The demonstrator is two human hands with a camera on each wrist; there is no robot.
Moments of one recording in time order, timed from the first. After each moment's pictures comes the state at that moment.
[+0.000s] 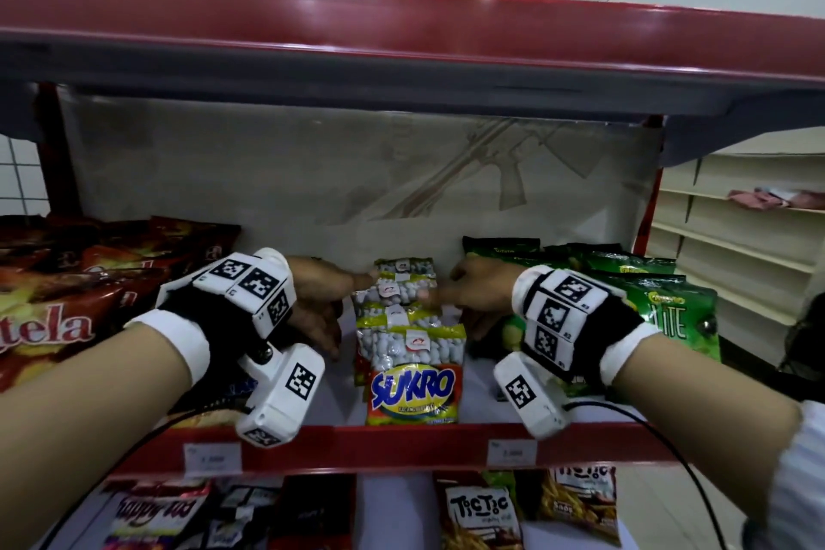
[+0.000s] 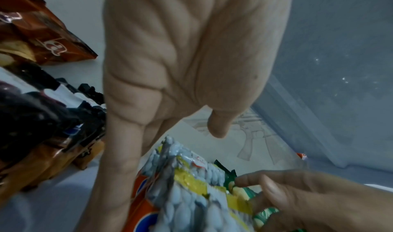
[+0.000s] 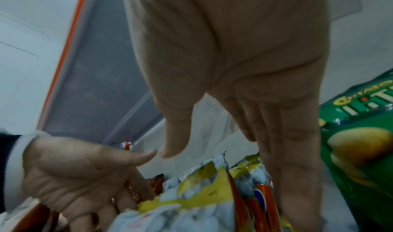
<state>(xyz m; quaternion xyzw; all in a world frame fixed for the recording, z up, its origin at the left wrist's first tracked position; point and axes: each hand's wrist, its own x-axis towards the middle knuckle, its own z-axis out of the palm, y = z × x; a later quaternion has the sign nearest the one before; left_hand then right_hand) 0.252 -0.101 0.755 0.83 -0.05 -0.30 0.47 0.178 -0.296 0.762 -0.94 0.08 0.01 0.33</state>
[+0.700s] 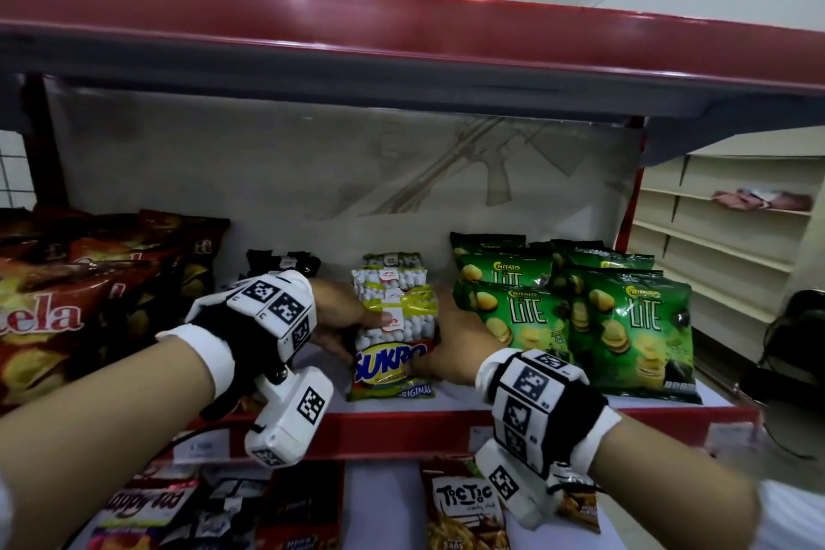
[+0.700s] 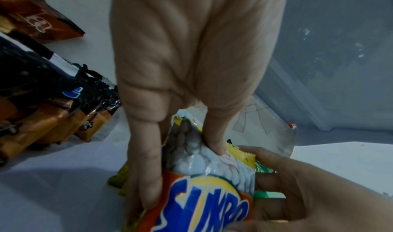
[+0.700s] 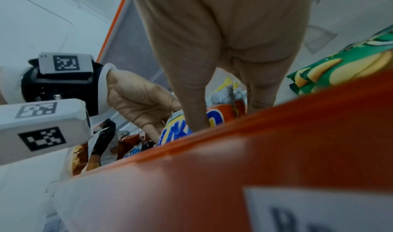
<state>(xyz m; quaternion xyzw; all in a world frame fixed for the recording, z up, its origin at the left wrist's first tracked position) 0.222 -0.124 0.735 0.82 -0.14 -0.30 0.46 0.156 -0.280 0.693 -0.94 0.04 -0.11 0.31</state>
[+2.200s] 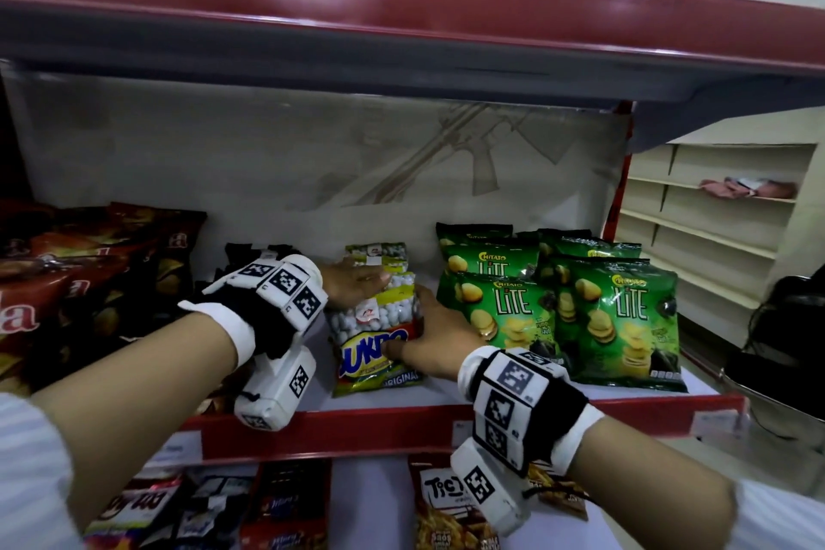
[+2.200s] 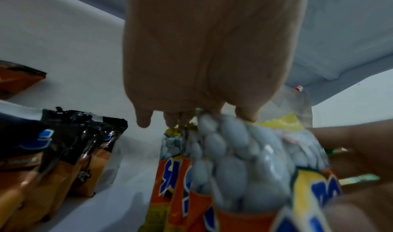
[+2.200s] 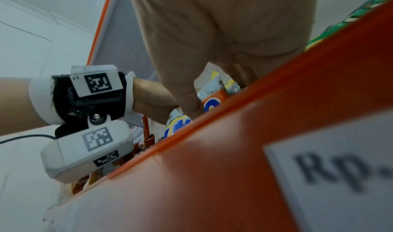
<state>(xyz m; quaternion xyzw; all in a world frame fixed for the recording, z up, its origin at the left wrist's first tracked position) 0.246 -0.151 0.743 0.94 -0.28 -0.12 0.12 0.161 -0.281 0.685 -0.93 0.04 -0.12 0.34</state>
